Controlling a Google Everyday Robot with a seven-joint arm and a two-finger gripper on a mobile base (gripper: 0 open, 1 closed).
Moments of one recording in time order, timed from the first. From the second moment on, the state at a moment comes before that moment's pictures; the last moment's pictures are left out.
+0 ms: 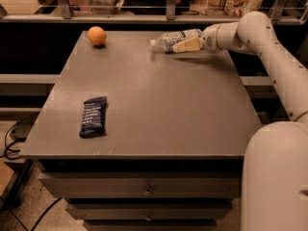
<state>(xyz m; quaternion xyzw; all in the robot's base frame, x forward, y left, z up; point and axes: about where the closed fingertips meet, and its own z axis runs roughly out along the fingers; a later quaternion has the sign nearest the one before) 0.871 -0.139 0.861 -0.31 0.77 0.17 0.53</state>
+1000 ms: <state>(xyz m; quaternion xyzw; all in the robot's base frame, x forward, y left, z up) 0.884 -0.143 0.851 -0.29 0.77 0.20 0.53</state>
